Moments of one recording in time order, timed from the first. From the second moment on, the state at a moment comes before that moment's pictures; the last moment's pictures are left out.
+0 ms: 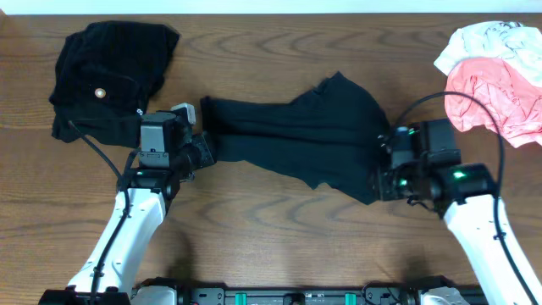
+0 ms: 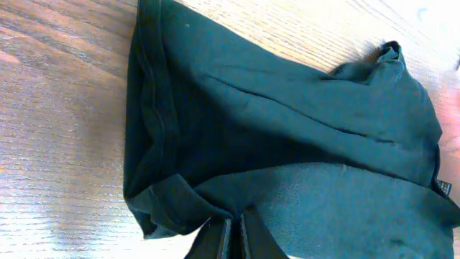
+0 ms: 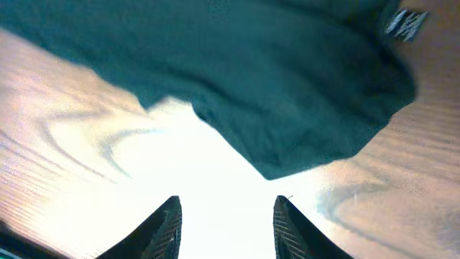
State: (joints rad) left arm -0.06 1.30 0.69 -0.24 0.32 -0.41; right arm 0.21 1.18 0.87 -0.93 -0.22 0.10
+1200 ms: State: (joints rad) left arm -0.06 1.30 0.69 -0.24 0.32 -0.41; right arm 0.42 1.46 0.63 -0.54 0.13 0.26
